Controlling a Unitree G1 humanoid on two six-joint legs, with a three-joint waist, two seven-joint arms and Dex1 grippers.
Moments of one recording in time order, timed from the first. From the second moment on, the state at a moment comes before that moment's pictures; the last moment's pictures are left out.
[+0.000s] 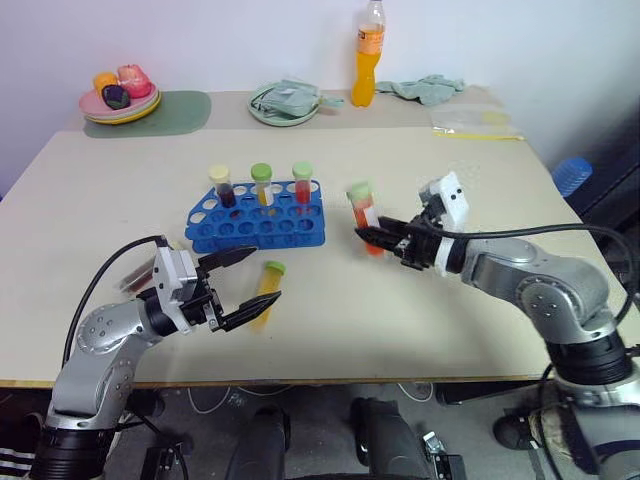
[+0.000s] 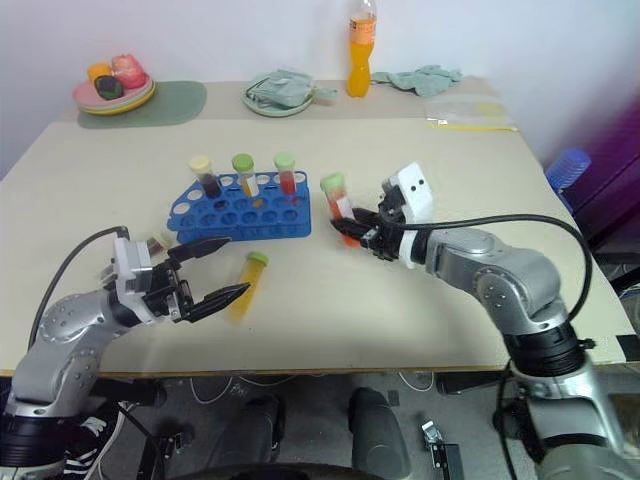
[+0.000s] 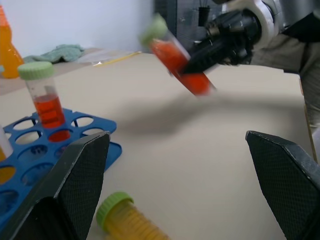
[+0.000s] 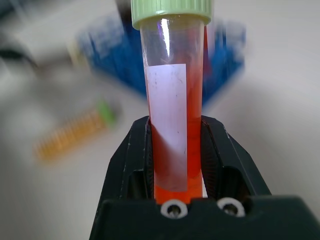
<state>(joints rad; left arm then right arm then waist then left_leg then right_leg) -0.02 0.59 0.13 -0.29 -0.58 0.13 -1.01 -0.52 -0.63 0.10 -0.30 0.85 0.81 0.39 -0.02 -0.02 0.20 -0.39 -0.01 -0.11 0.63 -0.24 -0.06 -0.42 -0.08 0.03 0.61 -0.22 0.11</state>
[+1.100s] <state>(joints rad) -0.03 0.69 0.26 -0.13 -0.49 0.08 -0.96 -0.68 0.08 0.20 0.63 0.08 -0.28 0.34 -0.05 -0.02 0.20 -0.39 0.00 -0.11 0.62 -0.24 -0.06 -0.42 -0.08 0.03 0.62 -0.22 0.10</state>
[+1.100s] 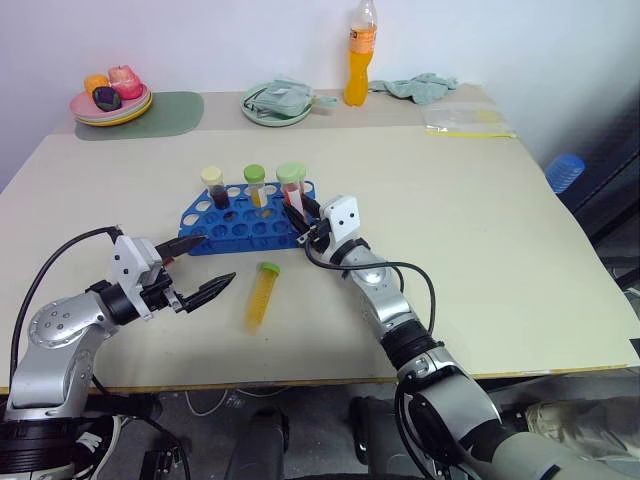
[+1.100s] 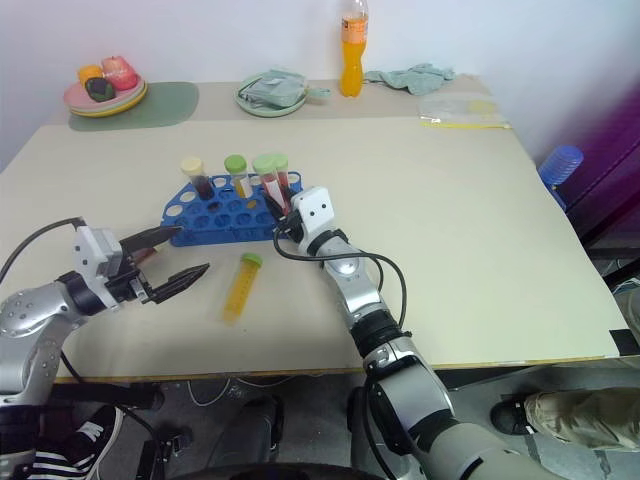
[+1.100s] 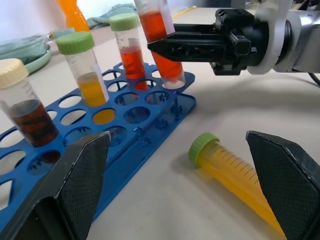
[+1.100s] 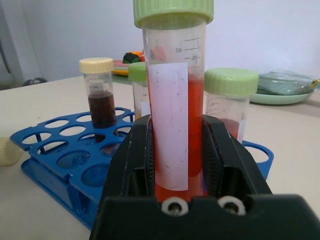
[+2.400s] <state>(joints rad) 0.06 0.74 0.33 -0.37 -0.64 0.41 -0.86 -0.44 -0.21 0.06 0.28 0.12 -0.18 0.52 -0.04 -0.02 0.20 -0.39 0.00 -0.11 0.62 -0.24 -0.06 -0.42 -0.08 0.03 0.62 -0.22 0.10</state>
